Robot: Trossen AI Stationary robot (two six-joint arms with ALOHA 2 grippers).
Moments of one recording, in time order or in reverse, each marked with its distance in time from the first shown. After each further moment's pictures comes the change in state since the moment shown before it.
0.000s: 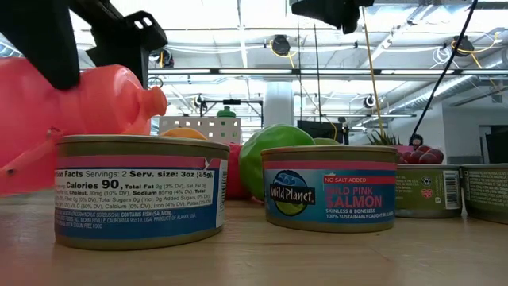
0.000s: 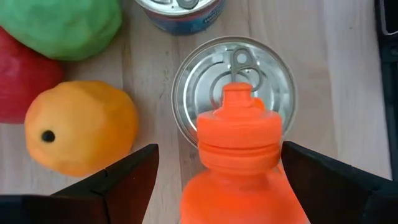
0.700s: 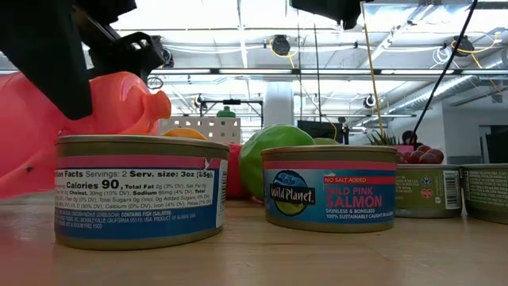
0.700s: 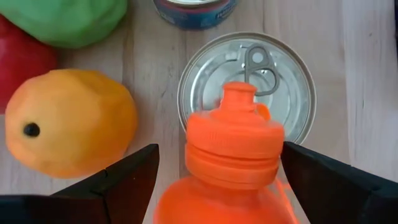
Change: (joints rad) left arm 0.007 0.000 -0.068 0.084 -0.002 -0.058; right arm 0.013 0.000 0.000 0.023 0.000 -0.028
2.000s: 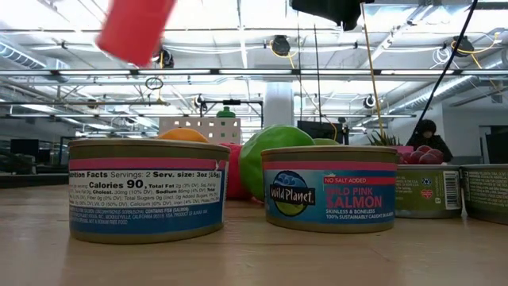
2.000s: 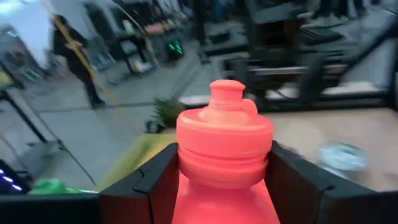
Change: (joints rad) left arm 0.044 -0.853 -0.425 0.571 -0.687 0.601; right arm -0.002 0.000 0.000 -0.008 -0.001 0.003
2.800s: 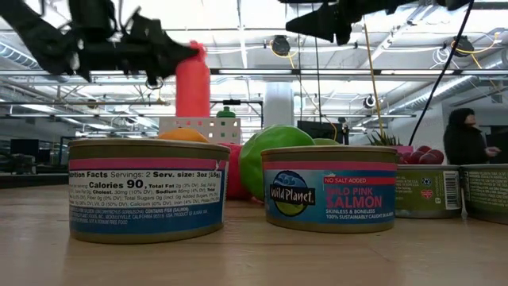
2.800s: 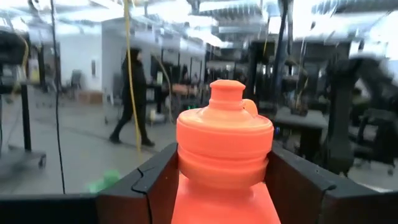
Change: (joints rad) left arm 1.093 0.126 -0.520 1.051 1.039 -0.169; right arm -0.076 0.042 -0.002 -0.004 -0.001 -0.007
